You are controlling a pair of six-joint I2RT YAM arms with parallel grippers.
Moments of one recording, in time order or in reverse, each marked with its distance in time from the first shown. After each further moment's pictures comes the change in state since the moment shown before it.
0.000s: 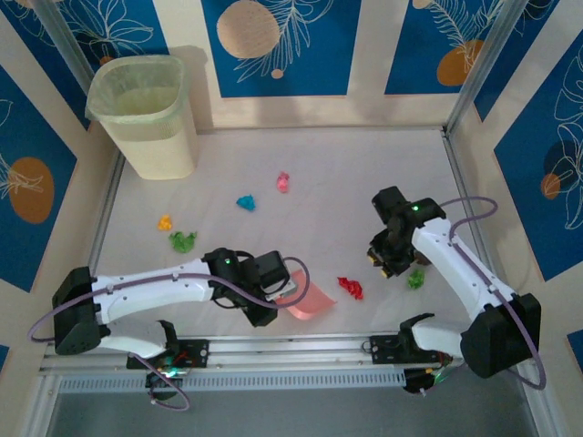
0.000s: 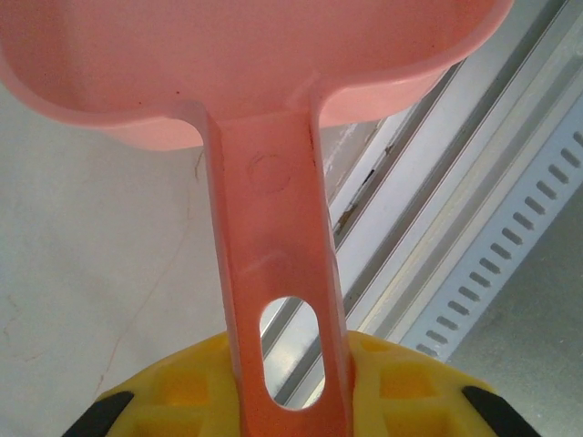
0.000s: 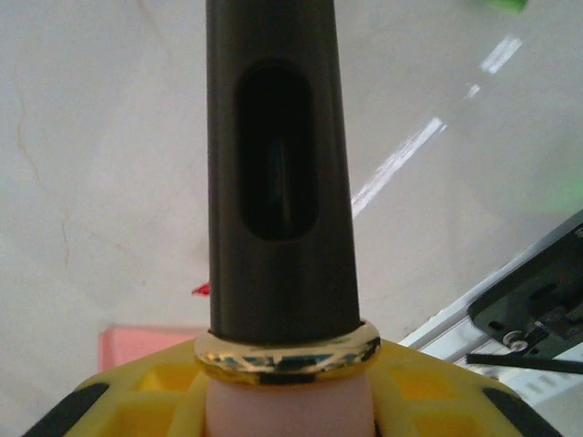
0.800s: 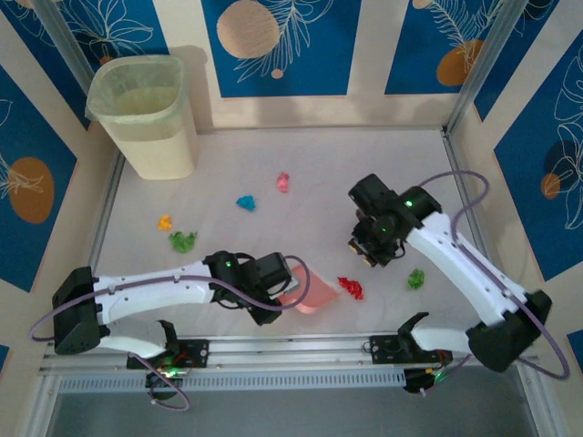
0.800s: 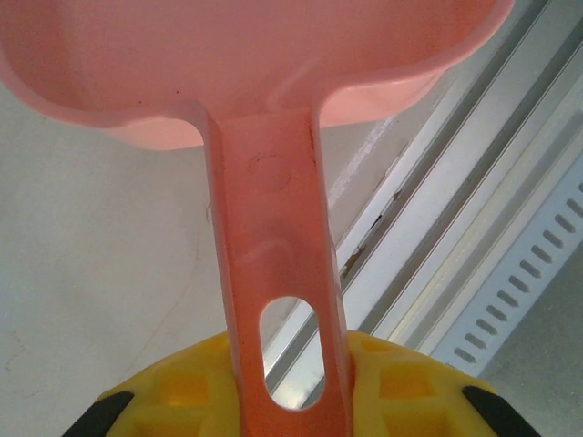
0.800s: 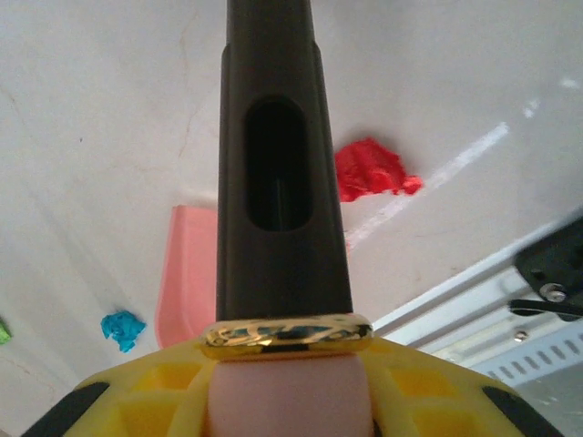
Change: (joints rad) left arm -0.009 -0.005 -0.036 0.100 -0.050 -0.051; right arm 0.225 -0.026 0.273 -0.142 0.070 0.097
